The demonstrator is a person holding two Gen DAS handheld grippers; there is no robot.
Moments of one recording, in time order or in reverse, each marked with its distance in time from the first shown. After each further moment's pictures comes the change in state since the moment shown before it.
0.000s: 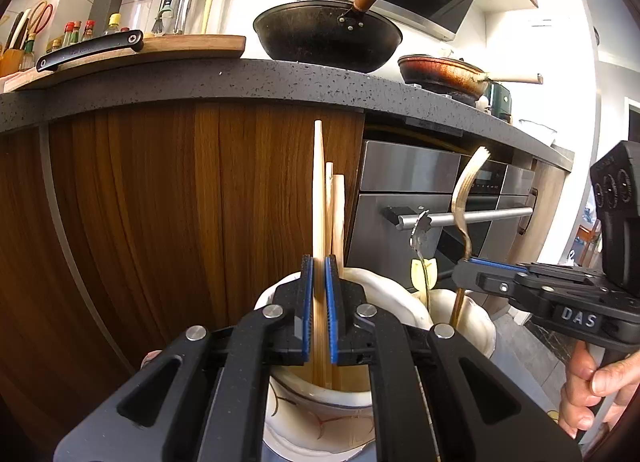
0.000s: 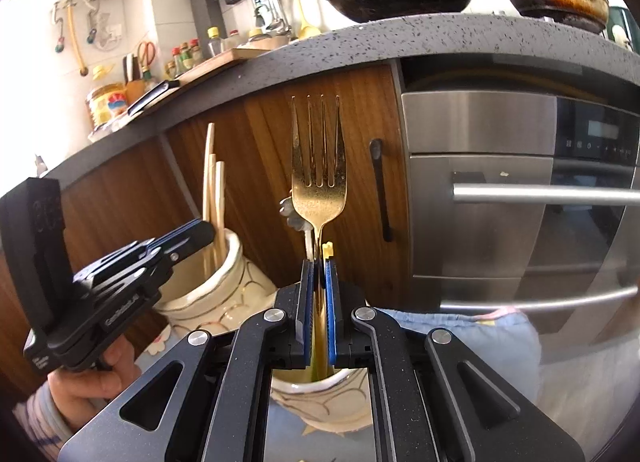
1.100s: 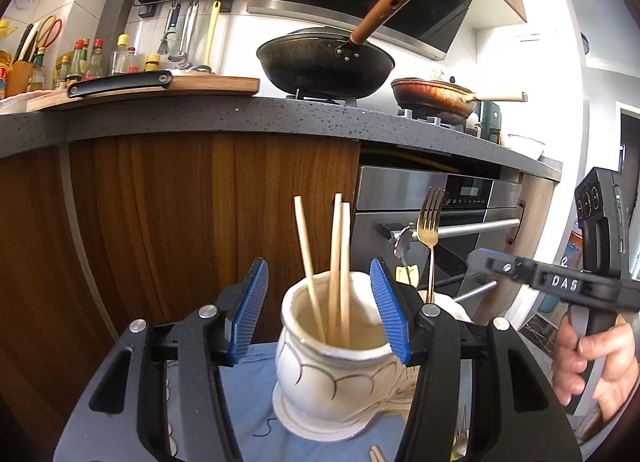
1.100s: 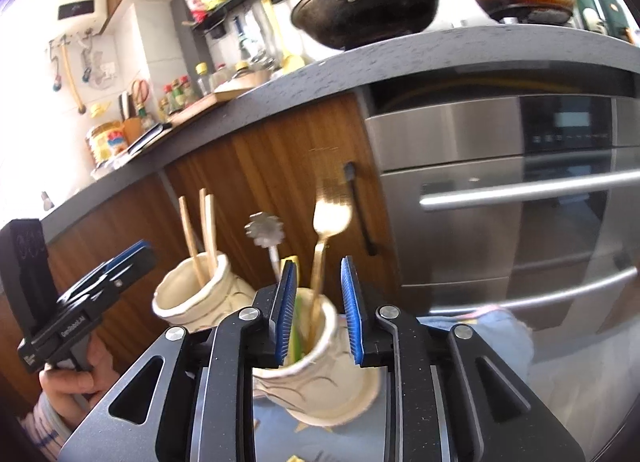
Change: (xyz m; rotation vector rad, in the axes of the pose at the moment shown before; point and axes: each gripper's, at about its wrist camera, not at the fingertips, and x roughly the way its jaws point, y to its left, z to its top) left arm -0.051 0.011 0.004 0.001 -0.064 -0.013; right arm -0.037 -0.030 -0.003 0.082 -0.093 0.003
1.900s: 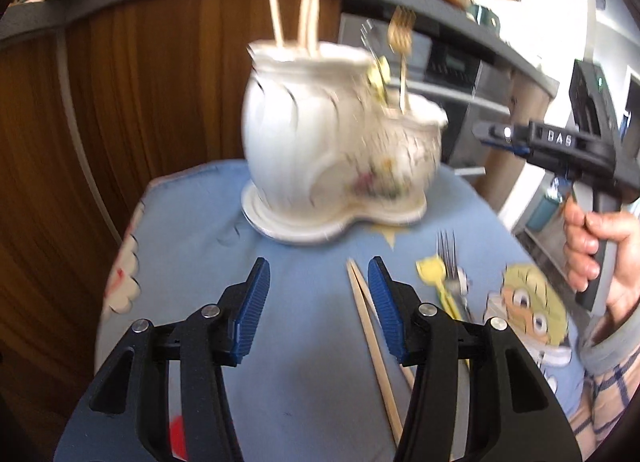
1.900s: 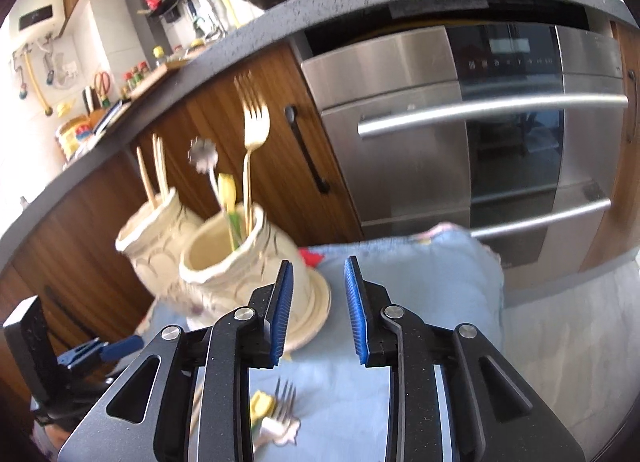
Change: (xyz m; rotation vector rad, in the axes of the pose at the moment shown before) left arm -0.022 -0.026 -0.118 0.012 0.403 -0.036; right arm -0.018 -0.030 -0.054 0.099 0.128 -0.093
